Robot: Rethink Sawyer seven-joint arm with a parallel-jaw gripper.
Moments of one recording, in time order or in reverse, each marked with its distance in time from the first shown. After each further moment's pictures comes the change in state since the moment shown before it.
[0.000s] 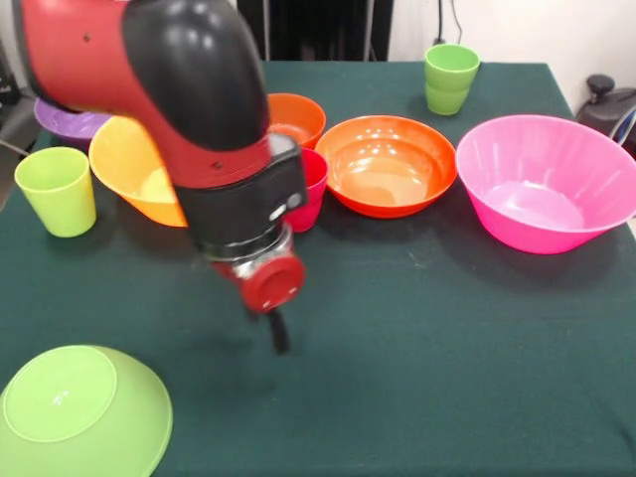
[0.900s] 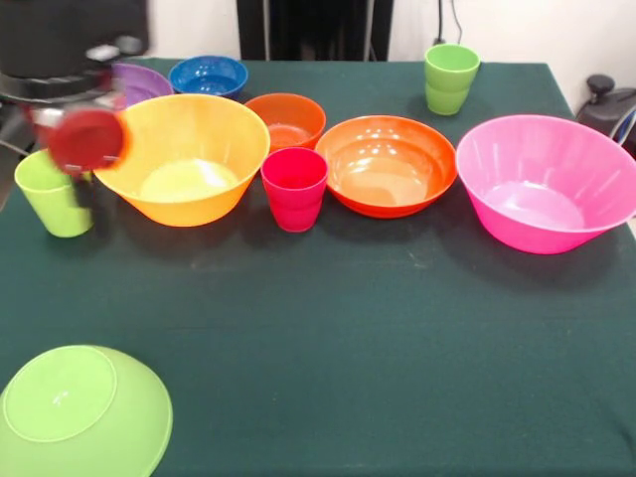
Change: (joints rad) arm -0.026 -0.186 -0.203 -0.055 -0.029 0.172 0.000
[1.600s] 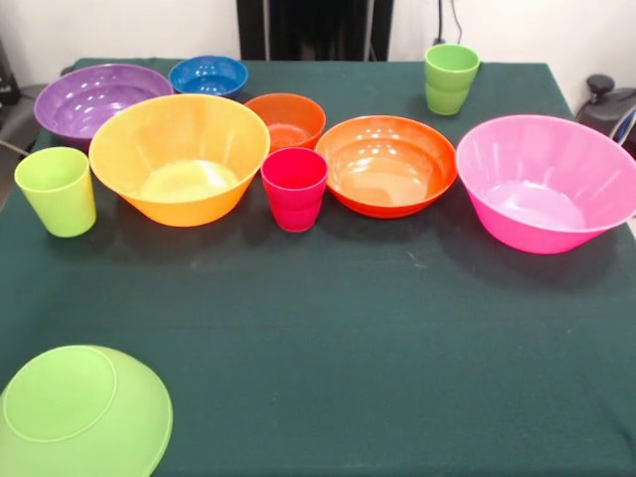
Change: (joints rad) arm -0.094 0.205 -0.029 -0.352 -0.036 -0.055 0.000
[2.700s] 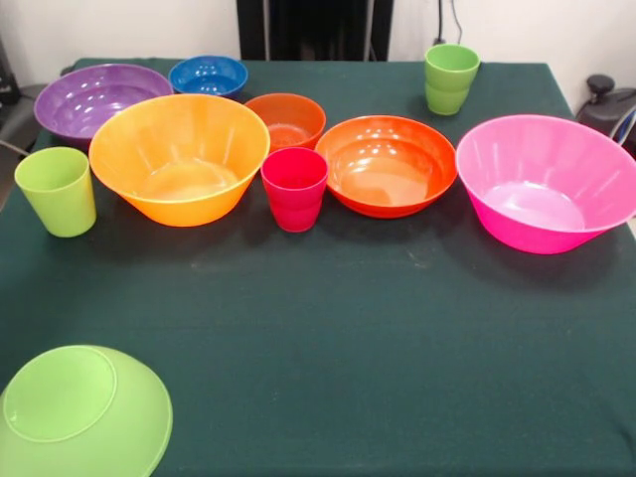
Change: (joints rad) arm -0.028 0.330 0.086 -0.369 -0.009 -0.026 0.000
